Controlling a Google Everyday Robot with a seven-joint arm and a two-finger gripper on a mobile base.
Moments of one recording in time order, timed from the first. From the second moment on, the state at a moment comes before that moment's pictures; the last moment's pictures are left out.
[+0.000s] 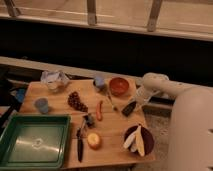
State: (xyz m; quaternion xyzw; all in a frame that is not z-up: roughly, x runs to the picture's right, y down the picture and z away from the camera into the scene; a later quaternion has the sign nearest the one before) arm 0.183 0.103 0.902 -0.24 0.22 0.90 0.29
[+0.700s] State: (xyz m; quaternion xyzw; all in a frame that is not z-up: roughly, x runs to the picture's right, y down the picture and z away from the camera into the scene) arm 0.178 0.163 0.861 -0.23 0.25 0.89 0.31
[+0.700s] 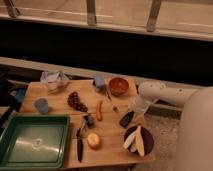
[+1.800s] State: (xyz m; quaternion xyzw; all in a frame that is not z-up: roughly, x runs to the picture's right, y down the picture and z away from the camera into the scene) arm 0.141 0.101 0.913 -0.24 0.24 0.87 0.35
